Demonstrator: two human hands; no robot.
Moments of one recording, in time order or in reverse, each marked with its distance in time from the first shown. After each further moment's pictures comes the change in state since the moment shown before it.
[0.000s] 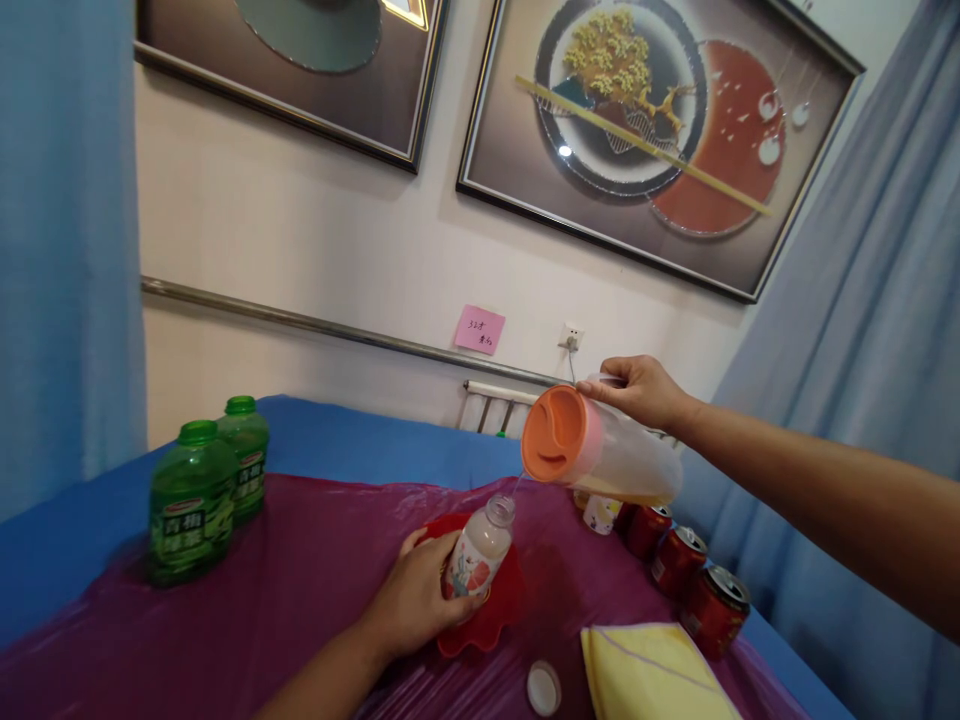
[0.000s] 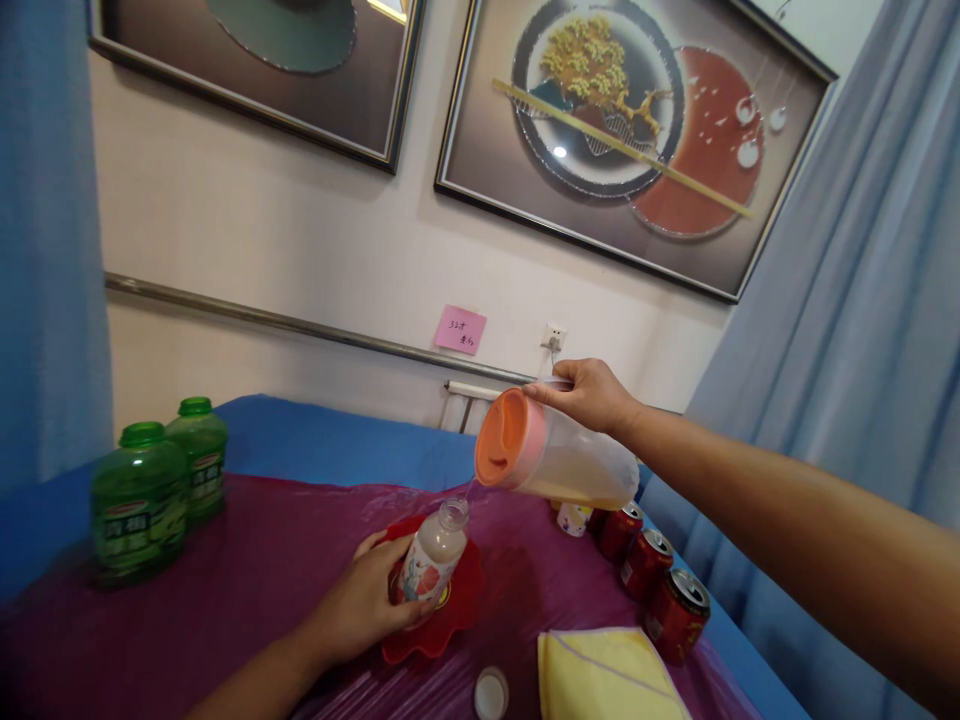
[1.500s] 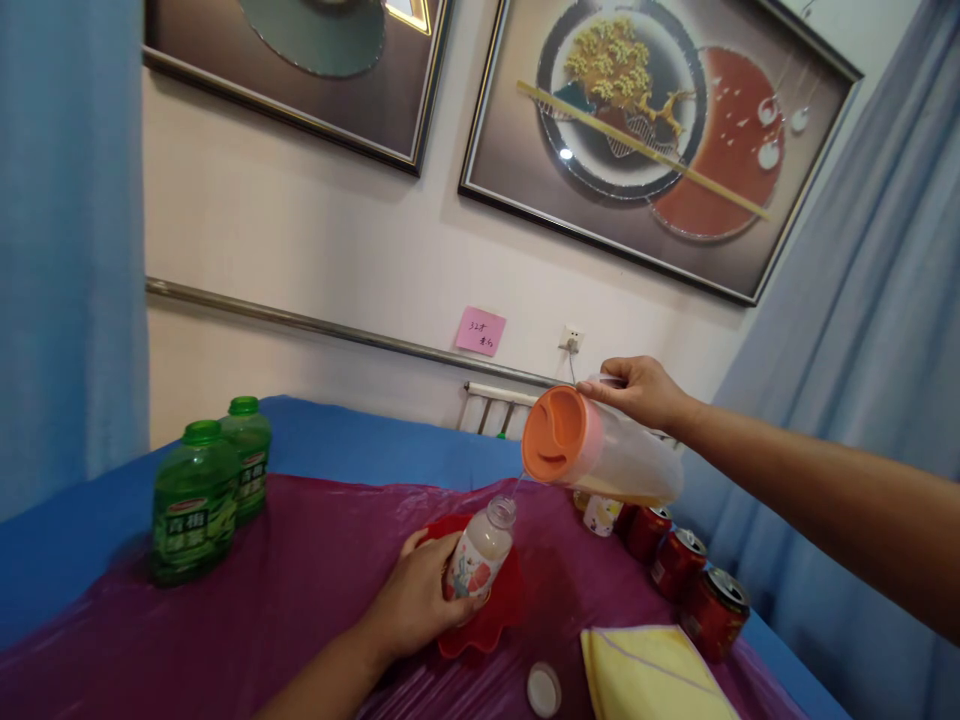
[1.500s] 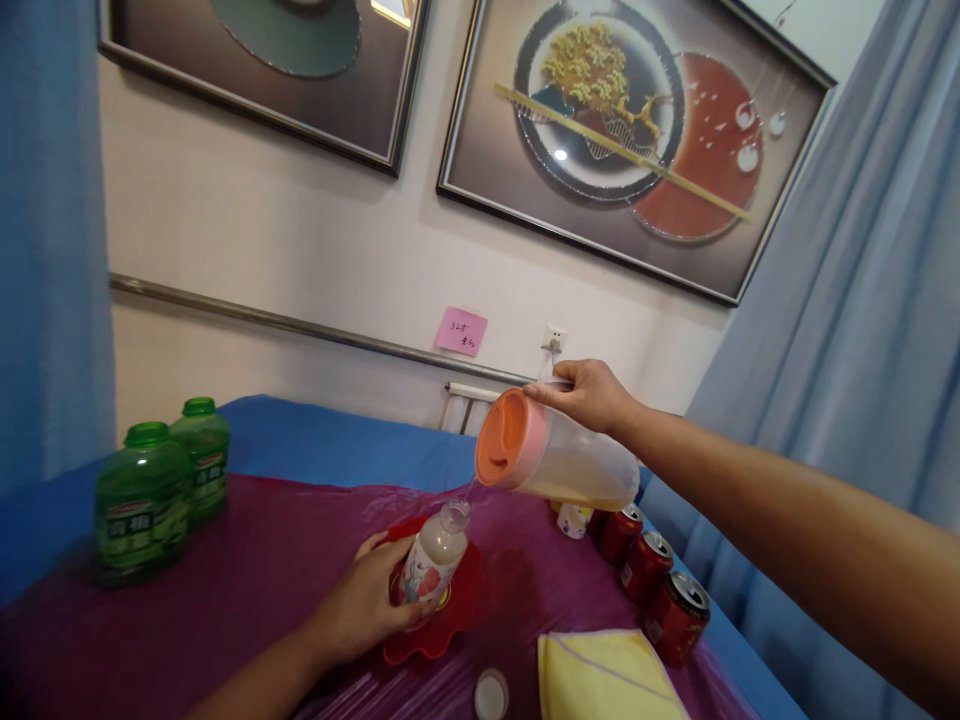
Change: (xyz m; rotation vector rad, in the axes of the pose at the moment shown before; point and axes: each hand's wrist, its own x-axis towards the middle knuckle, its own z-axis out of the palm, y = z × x) left_hand -0.002 0.005 -0.002 -0.019 -0.012 -0.015; right_hand 0.000 -0.002 -0.001 0.002 0.001 -0.003
